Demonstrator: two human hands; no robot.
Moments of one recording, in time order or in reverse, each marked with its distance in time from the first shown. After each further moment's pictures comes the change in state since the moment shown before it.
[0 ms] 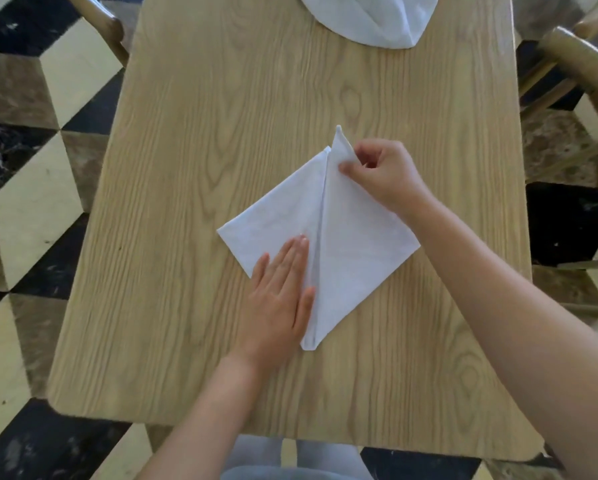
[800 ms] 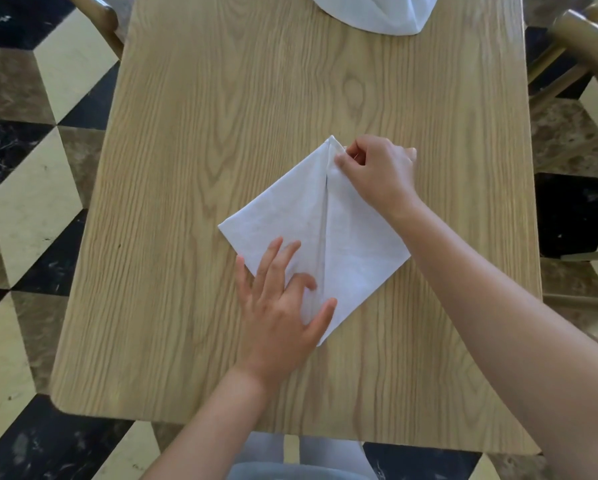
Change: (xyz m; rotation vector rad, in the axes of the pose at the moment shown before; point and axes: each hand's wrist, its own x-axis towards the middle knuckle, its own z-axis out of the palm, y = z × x) left_hand -0.012 0.004 0.006 0.107 0.197 -0.019; right_hand 0.009 0.011 0.025 -0.351 0.201 -0.023
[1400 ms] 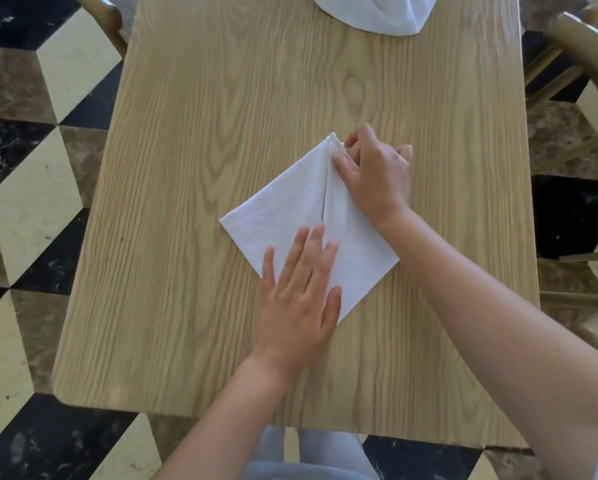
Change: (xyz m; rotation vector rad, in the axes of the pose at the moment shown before) left_hand 0.004 0.019 0.003 0.023 -0.068 0.083; right_hand -0.010 0.006 0.014 -0.065 0.211 -0.151
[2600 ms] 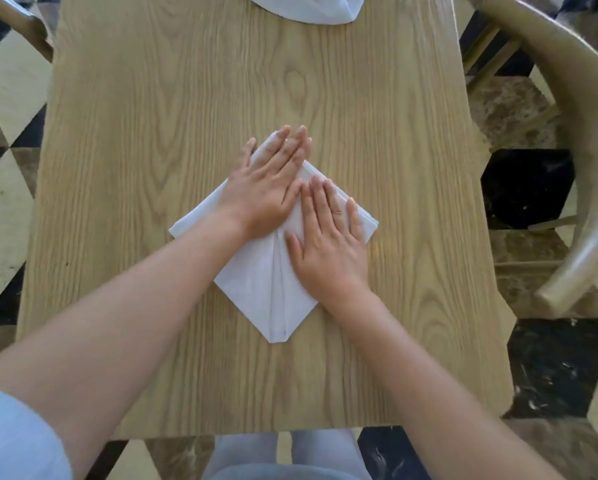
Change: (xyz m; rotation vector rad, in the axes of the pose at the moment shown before) left_hand 0.149 -0.041 0.017 0.286 -0.266 0.253; right_hand -0.106 -0.002 -0.005 -0.316 -0.272 0.027
